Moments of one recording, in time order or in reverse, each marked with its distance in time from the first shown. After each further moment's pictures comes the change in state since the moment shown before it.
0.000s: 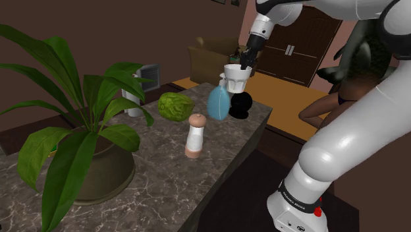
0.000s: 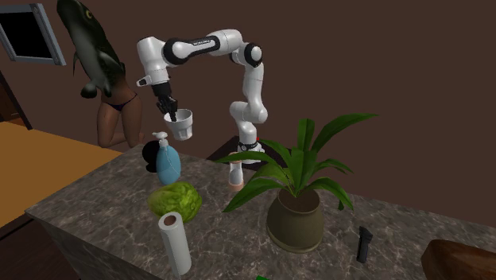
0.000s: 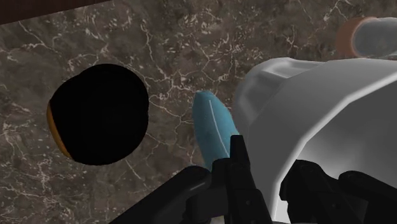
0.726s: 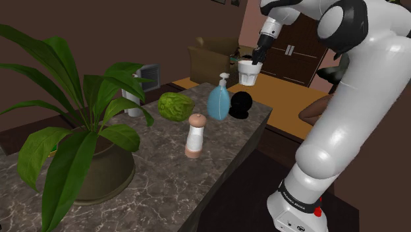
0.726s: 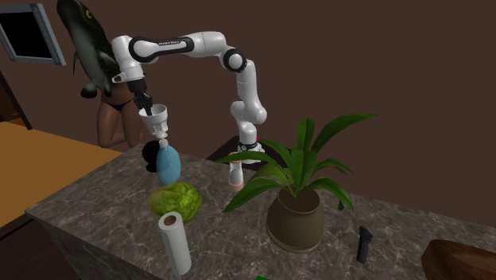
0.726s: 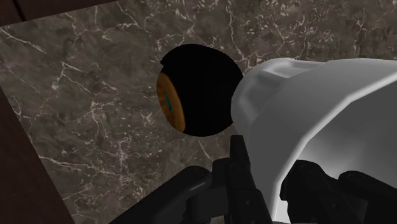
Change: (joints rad) arm -0.103 0.340 -0.176 0.373 0.088 -0.124 -0.285
